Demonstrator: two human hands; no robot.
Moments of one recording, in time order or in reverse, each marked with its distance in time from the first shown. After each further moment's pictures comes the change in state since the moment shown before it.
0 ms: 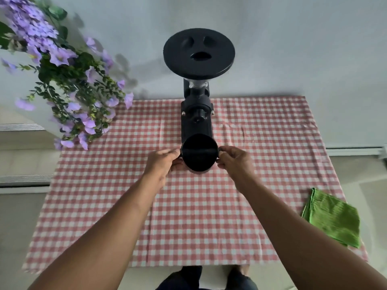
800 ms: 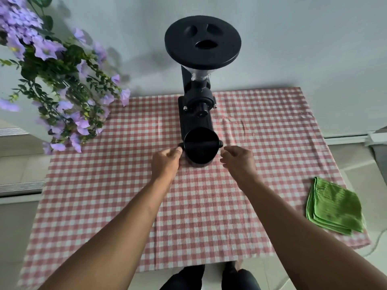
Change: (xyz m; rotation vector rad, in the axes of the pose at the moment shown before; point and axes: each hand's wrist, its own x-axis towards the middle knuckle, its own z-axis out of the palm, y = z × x) left_hand 0.018 -0.019 -0.002 0.399 0.097 0.184; right_hand 0.006 0.019 0.019 -0.143 0.136 0.039
